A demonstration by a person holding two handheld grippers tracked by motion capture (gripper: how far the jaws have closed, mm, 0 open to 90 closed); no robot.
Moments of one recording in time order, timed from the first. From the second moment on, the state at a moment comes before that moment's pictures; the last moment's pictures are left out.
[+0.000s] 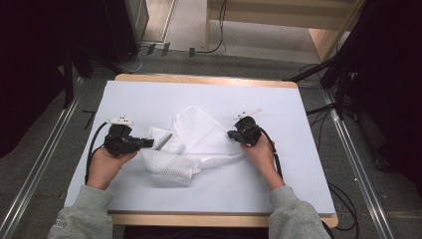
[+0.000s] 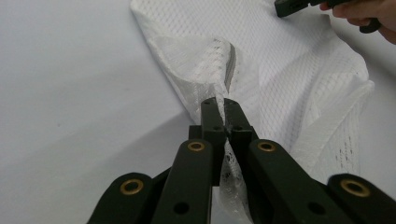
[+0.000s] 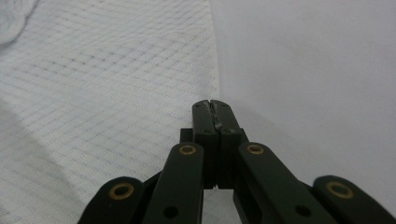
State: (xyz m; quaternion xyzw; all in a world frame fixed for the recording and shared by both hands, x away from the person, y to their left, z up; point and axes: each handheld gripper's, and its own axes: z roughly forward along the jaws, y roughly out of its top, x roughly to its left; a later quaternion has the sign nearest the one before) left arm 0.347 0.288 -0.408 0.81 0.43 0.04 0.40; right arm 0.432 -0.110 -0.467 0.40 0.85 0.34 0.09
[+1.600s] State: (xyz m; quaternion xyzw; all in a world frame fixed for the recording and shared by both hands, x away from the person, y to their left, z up) left arm 0.384 0.327 -0.436 0.76 0.51 0.04 0.39; right arm 0.435 -0.179 -0.459 0.48 0.79 0.36 0.10
